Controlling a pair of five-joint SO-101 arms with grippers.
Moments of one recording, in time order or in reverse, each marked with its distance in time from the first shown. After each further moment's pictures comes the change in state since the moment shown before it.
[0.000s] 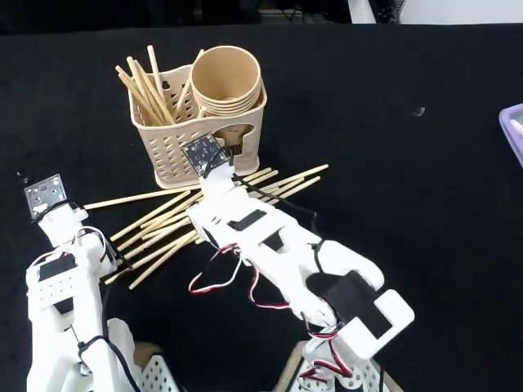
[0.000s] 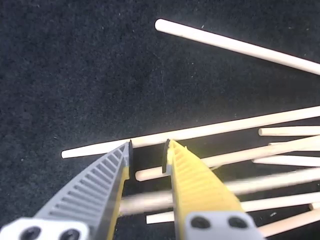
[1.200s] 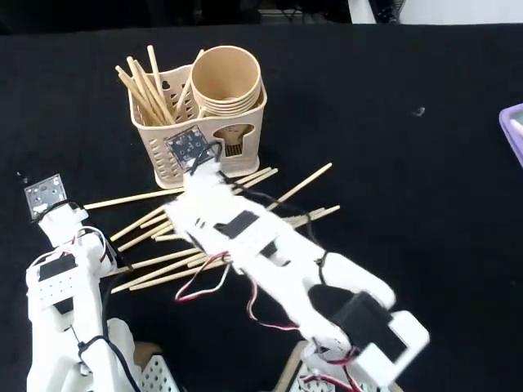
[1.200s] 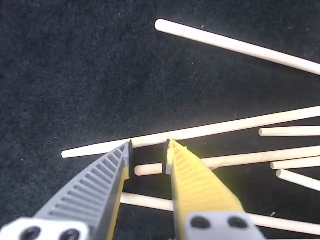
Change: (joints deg) left arm 0.0 0.0 0.0 0.0 0.0; right arm -6.1 -6.9 -2.5 0.8 -6.5
